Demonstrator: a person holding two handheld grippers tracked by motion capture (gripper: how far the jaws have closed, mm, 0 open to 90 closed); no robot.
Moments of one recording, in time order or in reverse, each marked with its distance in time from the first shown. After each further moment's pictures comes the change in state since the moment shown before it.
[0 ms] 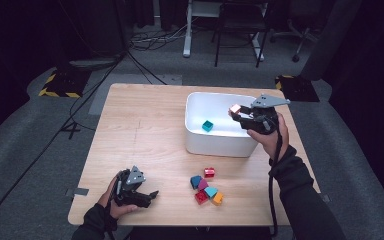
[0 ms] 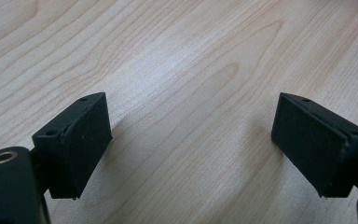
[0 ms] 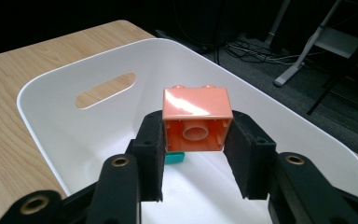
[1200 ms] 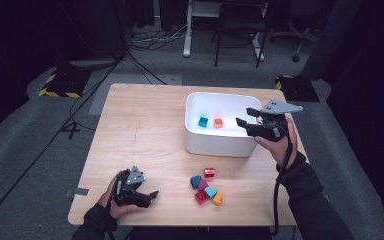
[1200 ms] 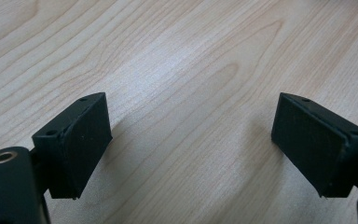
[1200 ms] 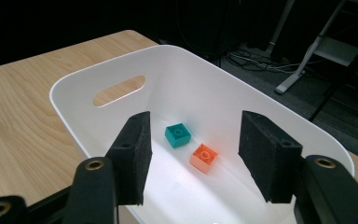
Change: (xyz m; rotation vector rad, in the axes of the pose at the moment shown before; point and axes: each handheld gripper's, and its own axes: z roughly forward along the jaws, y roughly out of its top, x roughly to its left) left arm 0.000 0.000 0.000 0.000 0.000 0.000; right arm 0.005 -0.007 -0.030 -0.050 0.010 -0.001
